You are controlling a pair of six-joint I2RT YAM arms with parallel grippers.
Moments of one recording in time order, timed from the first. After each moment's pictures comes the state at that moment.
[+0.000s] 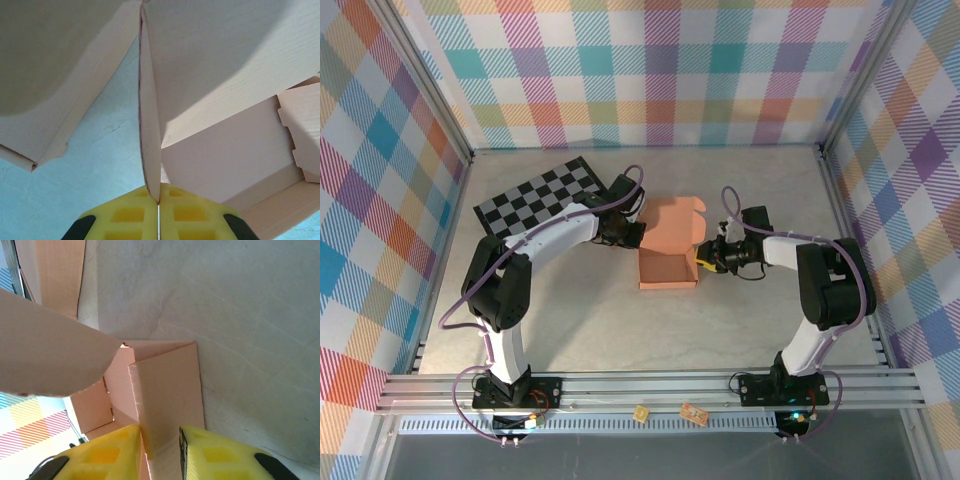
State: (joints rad) left arm -0.61 1.86 1.47 -0.74 0.06 -0.29; right arm 0.16 1.74 0.83 -0.18 -0.82 0.57
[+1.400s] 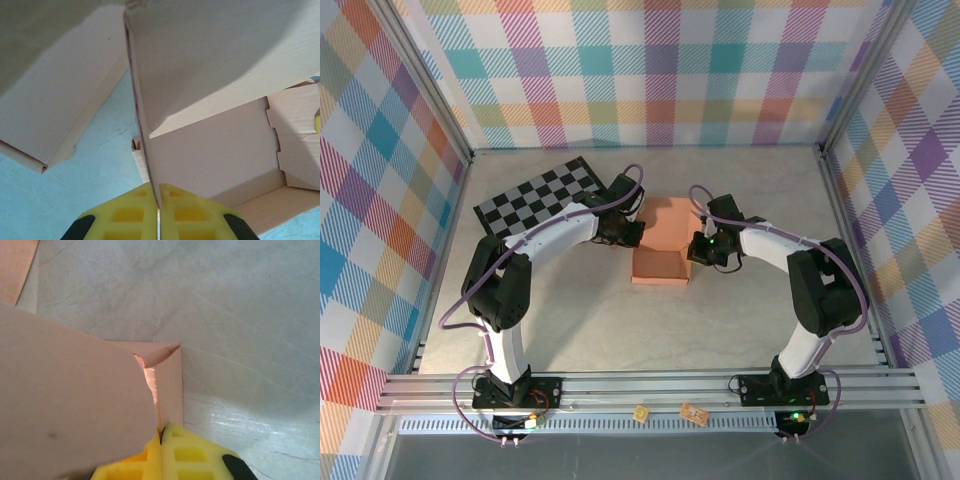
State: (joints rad) left arm -0.61 1.86 1.47 -0.74 0.04 -0.29; right arm 0.38 1.72 1.01 -0.44 -0.36 0.57
